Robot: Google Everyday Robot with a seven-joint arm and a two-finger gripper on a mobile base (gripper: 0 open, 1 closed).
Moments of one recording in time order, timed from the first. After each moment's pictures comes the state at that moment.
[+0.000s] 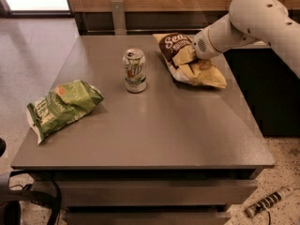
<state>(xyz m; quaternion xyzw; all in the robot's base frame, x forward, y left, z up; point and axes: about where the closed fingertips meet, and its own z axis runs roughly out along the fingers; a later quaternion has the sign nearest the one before) 0.711 -0.122 0.854 -0.29 0.88 0.17 0.34</state>
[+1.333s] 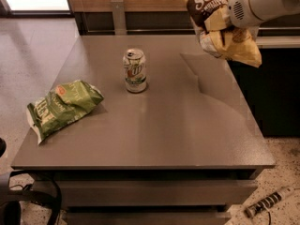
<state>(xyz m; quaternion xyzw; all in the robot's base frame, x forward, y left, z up) 0.669 -0.189 0.993 -0.25 0.86 0.05 0.45</state>
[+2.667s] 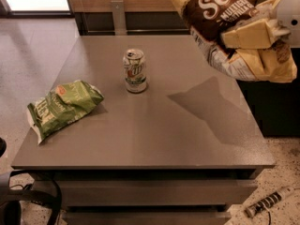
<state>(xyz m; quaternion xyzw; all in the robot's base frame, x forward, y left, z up) 0.506 -0.169 1.047 -0.42 0.76 0.13 0.48</state>
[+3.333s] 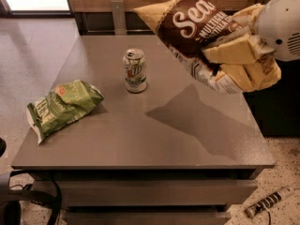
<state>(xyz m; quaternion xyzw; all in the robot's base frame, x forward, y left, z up) 0.472 -0.125 1.036 -0.51 0.71 0.13 0.47</state>
